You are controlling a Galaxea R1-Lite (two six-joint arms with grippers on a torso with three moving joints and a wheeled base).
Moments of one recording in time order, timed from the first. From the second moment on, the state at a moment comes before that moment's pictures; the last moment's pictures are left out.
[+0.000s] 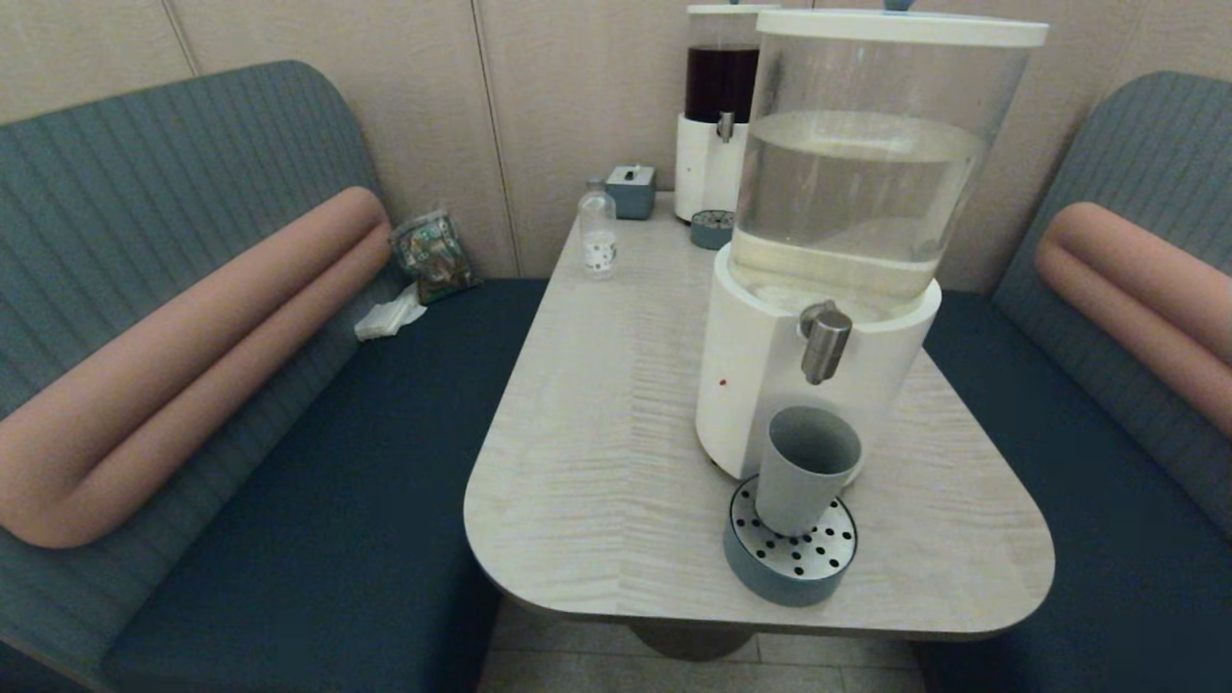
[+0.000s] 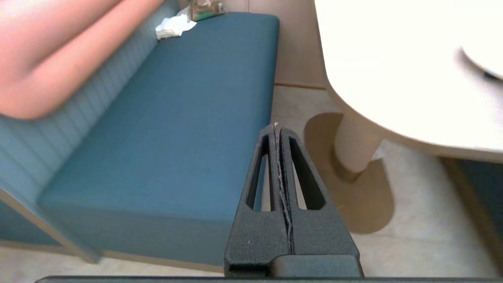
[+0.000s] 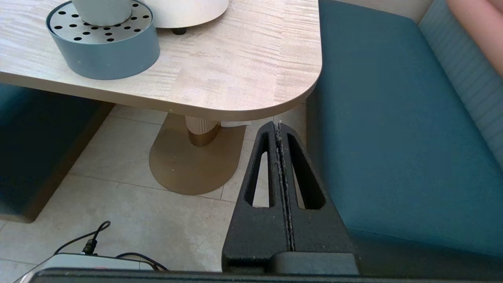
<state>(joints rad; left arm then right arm) 0.00 0.00 0.00 -0.02 0.02 -0.08 0.01 0.00 -0.03 0.08 0.01 -0.08</state>
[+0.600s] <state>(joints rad) 0.00 0.43 -0.58 -0.02 -0.04 -0.22 0.01 0.00 -0.03 0.08 0.01 -0.08</state>
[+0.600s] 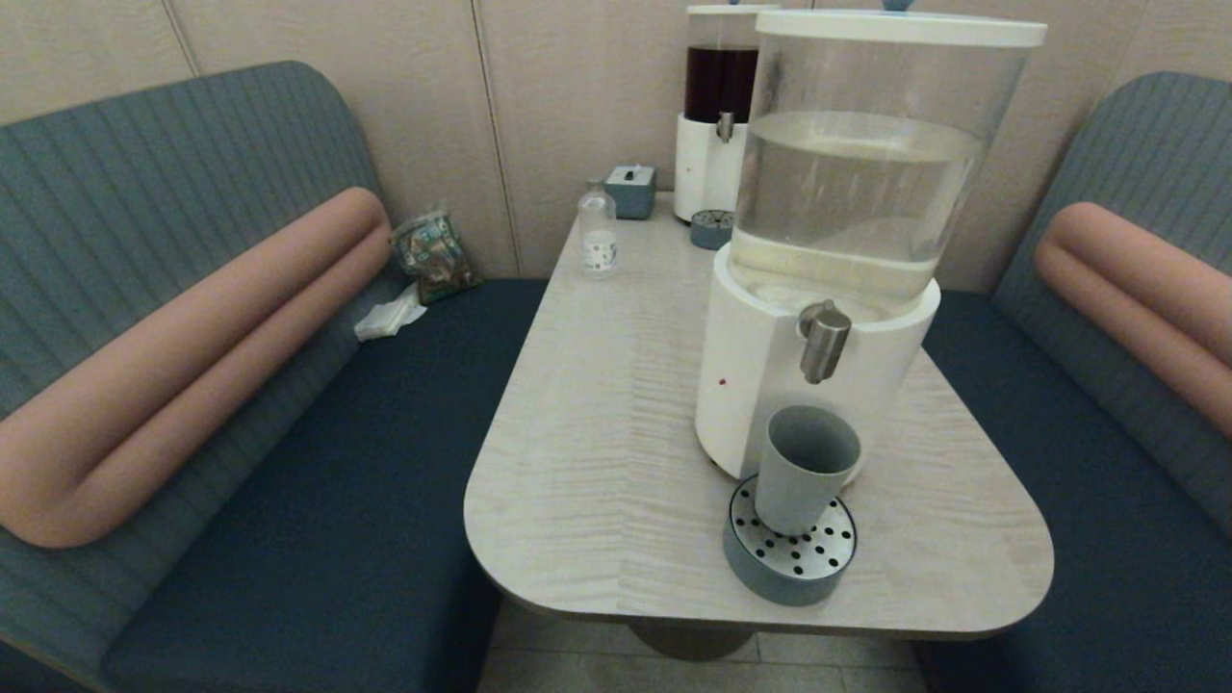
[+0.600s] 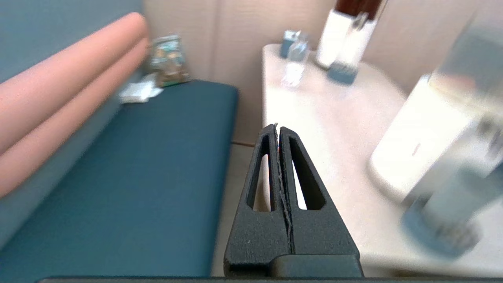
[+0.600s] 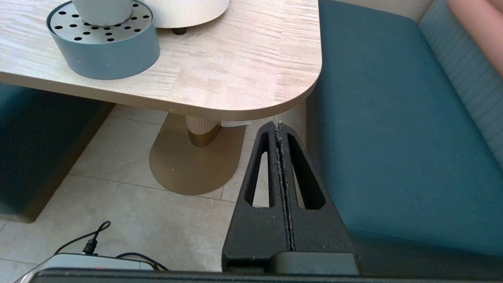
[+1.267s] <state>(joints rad) -0.14 1.32 -0.64 -0.64 -0.72 -0.24 0.01 0.00 -0.03 0.08 0.01 -0.08</state>
